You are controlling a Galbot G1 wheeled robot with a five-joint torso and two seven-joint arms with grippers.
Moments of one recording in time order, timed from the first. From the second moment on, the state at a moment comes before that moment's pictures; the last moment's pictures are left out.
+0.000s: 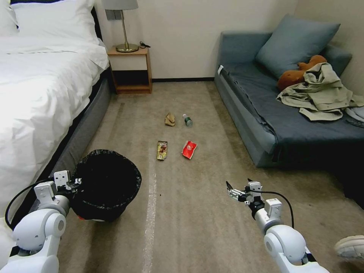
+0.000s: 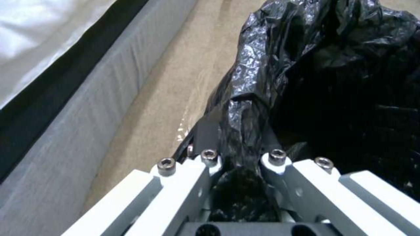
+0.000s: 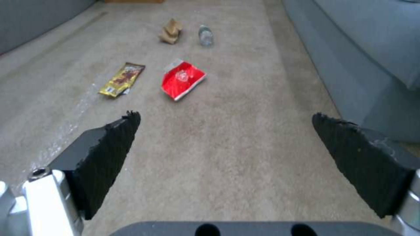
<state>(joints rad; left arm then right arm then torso) 1.33 -1.23 -0.85 -1.97 -0.45 0.64 -0.10 -1.40 1.17 0.44 1.88 0.37 -0.23 0.03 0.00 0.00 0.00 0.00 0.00</state>
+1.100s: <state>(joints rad) 1.30 -1.22 -0.84 -1.93 -0.45 0.64 -0.10 -1.39 1.19 0.42 1.84 0.35 -0.22 0.03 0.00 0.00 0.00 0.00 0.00</state>
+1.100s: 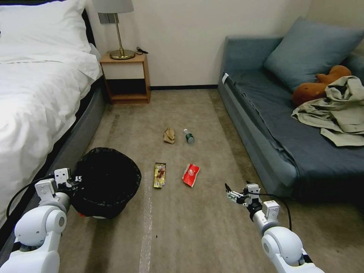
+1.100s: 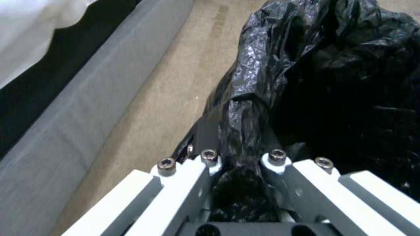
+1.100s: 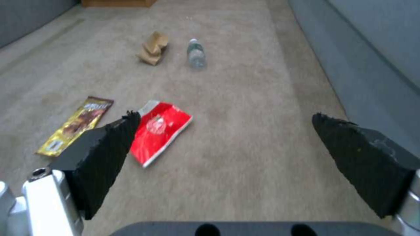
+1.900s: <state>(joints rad) 1.27 -1.23 -0.85 -1.91 -0.45 0.64 -0.10 -1.36 1.19 0.39 1.81 0.33 -0.21 0.03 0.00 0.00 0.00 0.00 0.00</state>
